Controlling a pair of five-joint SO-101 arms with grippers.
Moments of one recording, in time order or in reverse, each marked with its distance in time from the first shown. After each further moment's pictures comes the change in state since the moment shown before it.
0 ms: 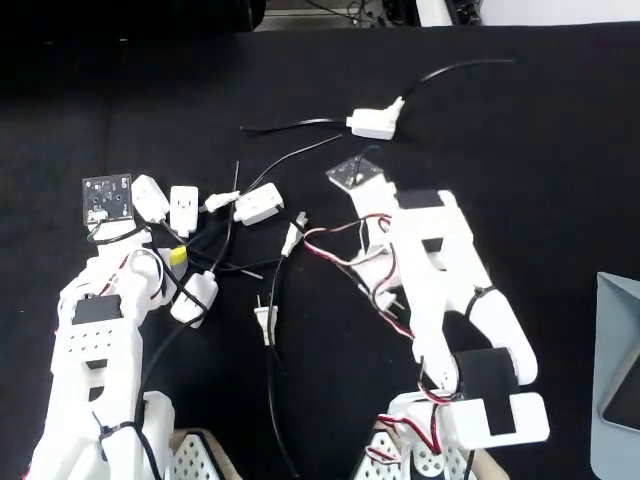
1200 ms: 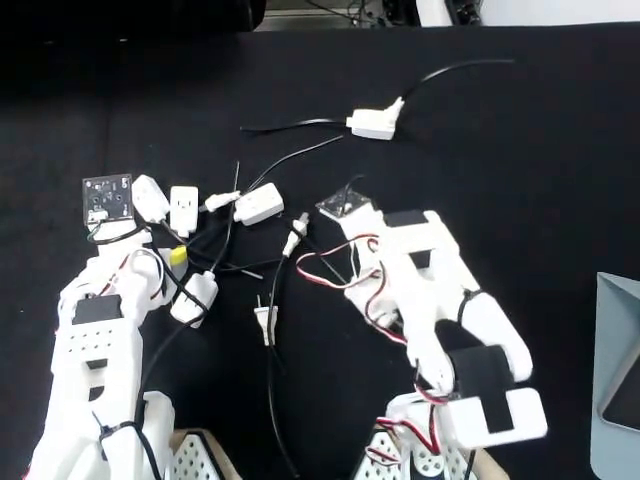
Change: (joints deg) left arm 0.0 0.0 0.0 0.0 0.0; right arm -2.7 0.9 7.7 -2.5 -0.1
